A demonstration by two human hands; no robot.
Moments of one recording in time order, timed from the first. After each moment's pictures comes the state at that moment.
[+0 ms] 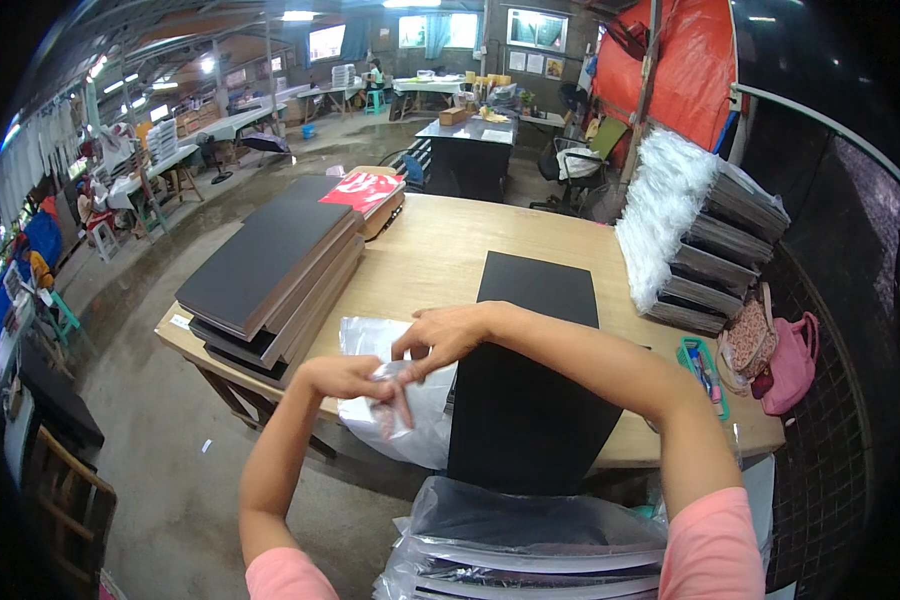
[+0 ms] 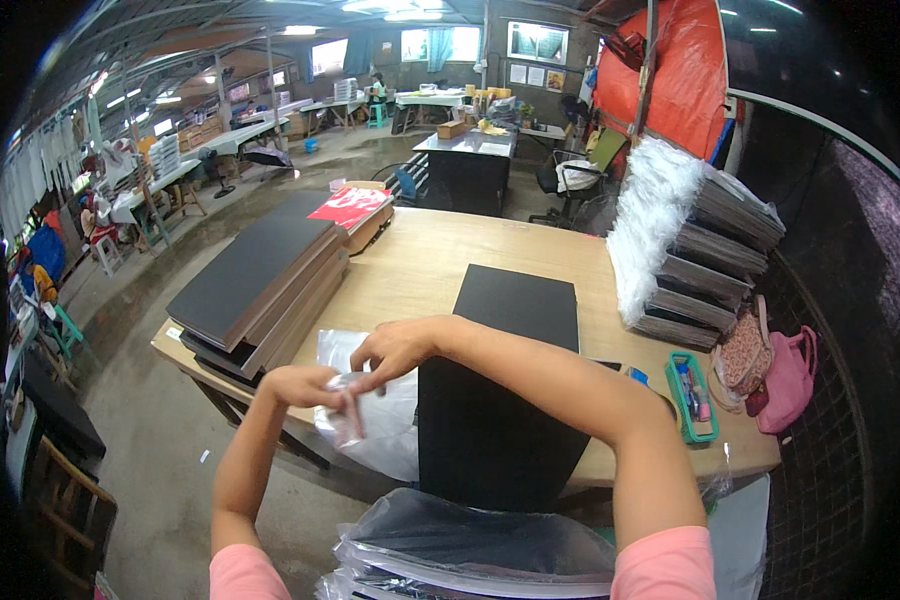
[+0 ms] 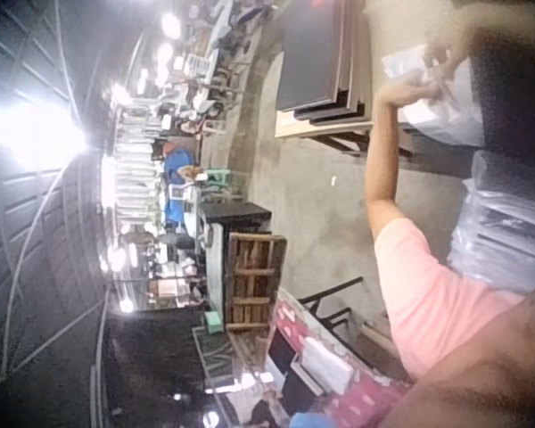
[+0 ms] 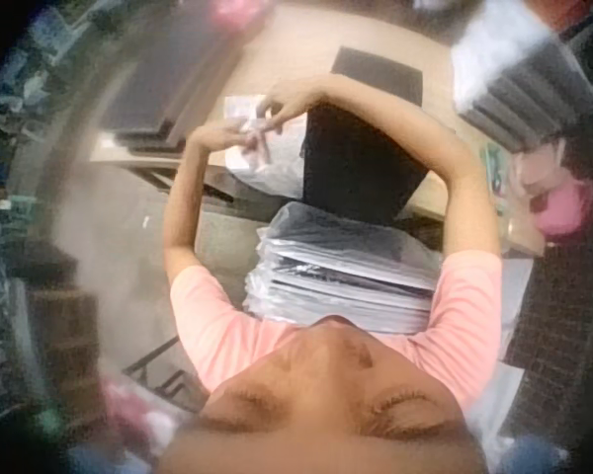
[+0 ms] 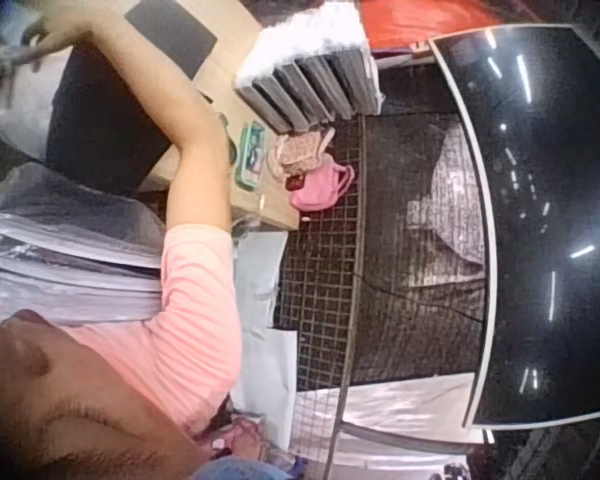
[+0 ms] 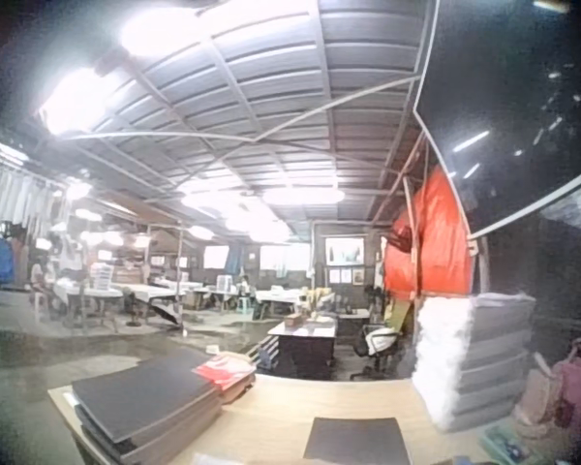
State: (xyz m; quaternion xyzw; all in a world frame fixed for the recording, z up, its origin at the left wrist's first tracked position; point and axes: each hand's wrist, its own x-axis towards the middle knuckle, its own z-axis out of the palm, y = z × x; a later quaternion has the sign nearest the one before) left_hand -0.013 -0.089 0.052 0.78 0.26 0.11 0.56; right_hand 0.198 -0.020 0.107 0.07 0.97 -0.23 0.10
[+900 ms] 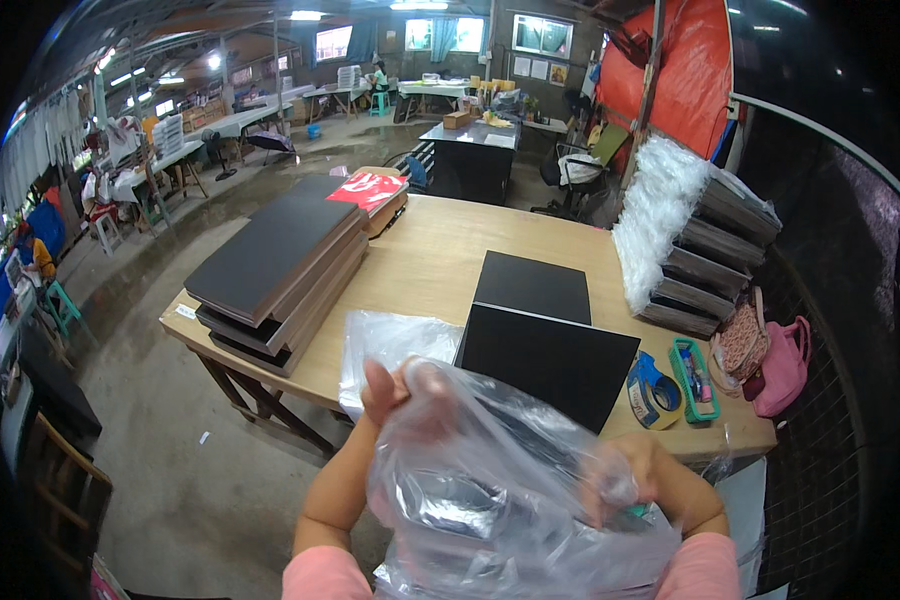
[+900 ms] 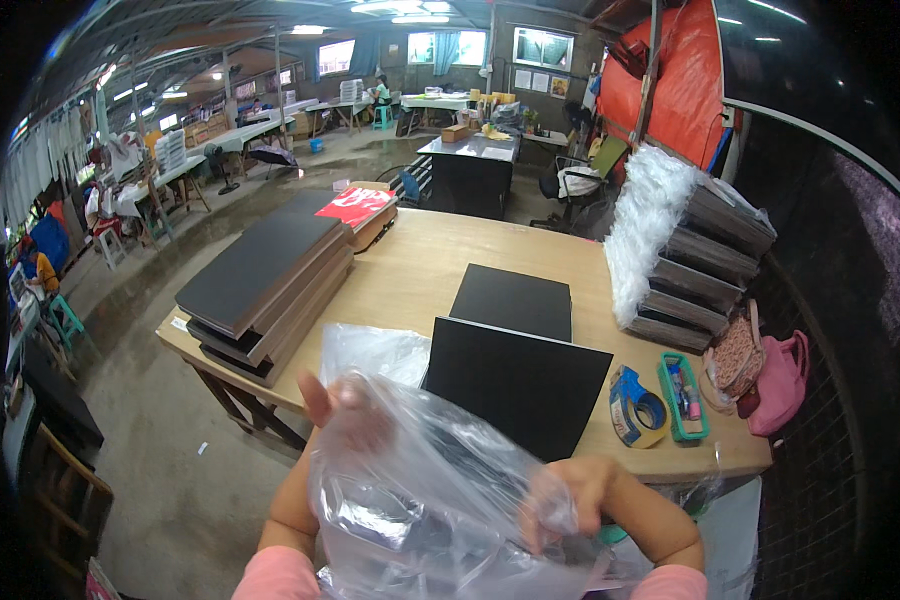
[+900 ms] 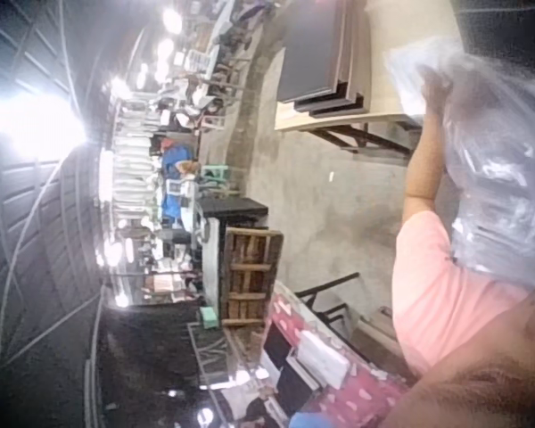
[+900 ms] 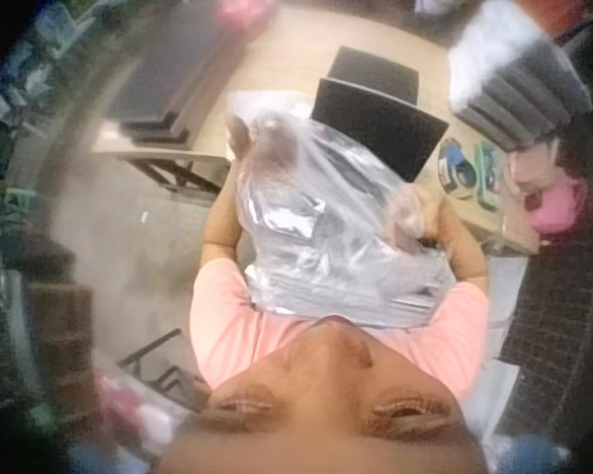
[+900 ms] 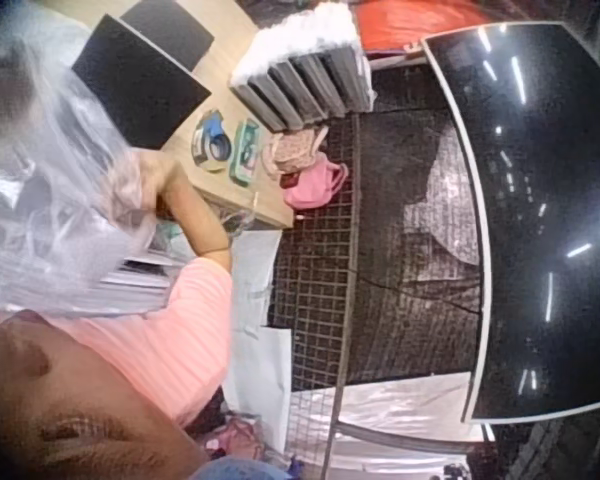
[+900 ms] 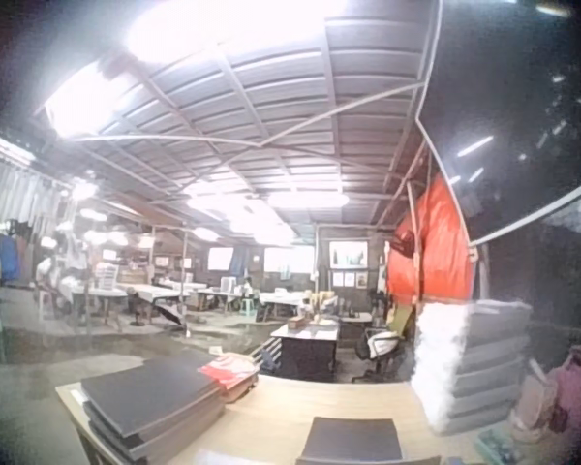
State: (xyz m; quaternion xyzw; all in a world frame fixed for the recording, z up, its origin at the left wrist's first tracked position) left_hand 0.100 -0.164 0.046 0.45 -0.21 0.50 0.72; right_hand 0.396 -0.175 0.073 -0.11 0.60 -0.79 0.02
